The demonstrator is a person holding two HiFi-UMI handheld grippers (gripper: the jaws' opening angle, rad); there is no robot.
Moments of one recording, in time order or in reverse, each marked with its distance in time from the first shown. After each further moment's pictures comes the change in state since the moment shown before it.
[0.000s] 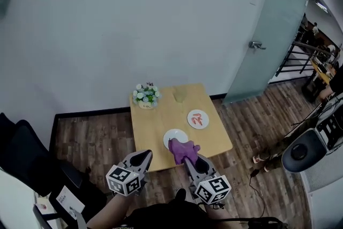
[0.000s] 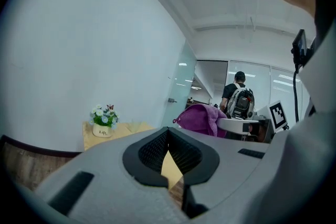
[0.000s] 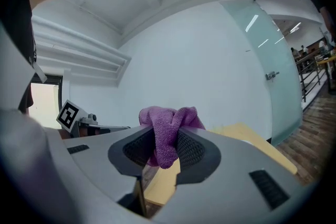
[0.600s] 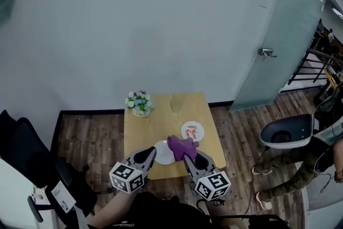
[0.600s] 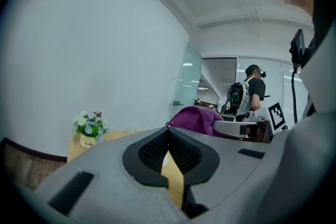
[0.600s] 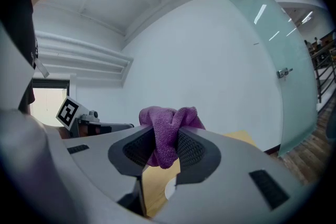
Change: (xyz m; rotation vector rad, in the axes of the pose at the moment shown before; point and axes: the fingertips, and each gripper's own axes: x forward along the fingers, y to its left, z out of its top) left arm 0.125 -0.022 0.034 0.017 -0.022 0.089; right arm 0.039 -0.117 0.044 -0.010 0.027 0.129
